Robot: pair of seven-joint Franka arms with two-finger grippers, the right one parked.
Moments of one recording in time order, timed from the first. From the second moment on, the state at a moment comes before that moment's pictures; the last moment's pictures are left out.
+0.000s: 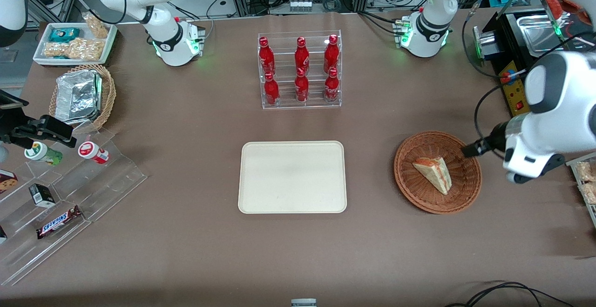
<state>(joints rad) 0.12 0.28 -0.20 -1.67 0.00 1.72 -0.58</state>
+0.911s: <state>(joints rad) 0.12 0.43 -0.21 -1.86 0.00 2.17 -0.87</state>
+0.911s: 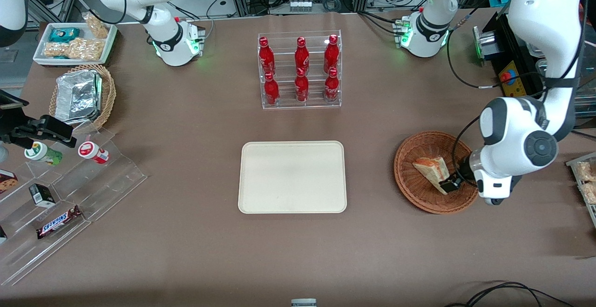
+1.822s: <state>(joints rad) 0.10 0.47 -0.21 -1.94 0.00 2.24 -0.95</state>
